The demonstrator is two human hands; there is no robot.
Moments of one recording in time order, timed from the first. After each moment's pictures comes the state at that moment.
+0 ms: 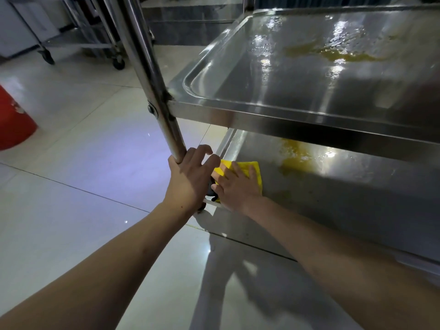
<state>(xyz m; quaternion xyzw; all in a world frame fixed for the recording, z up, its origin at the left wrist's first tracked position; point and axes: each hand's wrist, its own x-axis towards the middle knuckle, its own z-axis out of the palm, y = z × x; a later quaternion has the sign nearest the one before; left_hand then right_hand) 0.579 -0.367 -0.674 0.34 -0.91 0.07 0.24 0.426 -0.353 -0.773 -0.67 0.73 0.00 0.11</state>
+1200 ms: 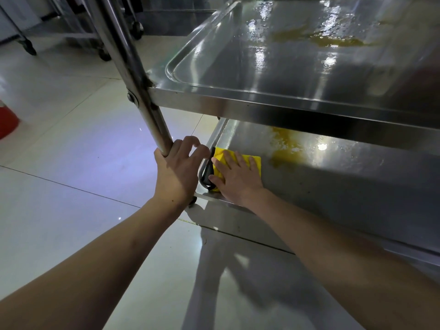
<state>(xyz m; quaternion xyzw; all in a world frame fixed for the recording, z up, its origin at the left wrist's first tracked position) 0.573 -0.365 -0.685 0.35 -0.89 0.07 0.29 0.400 -0.340 -0.782 -0.64 0.76 -0.04 0.09</state>
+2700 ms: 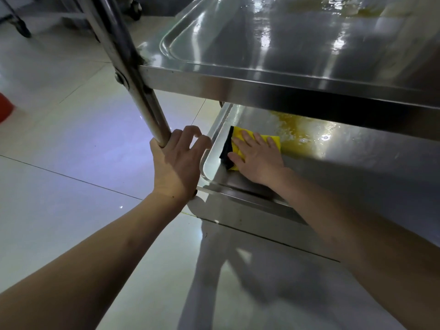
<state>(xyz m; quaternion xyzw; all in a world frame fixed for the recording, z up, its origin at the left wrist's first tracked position) 0.576 -0.371 -0.691 0.37 -0.89 0.11 0.25 0.352 -0.354 -0.777 -0.63 0.77 -0.04 0.10</state>
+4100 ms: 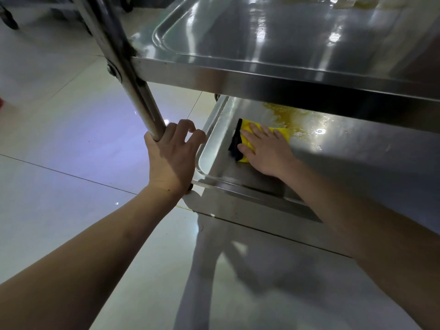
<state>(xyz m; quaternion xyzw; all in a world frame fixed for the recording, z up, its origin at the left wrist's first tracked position) 0.573 -0.372 -0.693 0.38 -0.88 0.13 0.25 0.319 -0.336 -0.771 -0.62 0.77 -0.04 0.10</state>
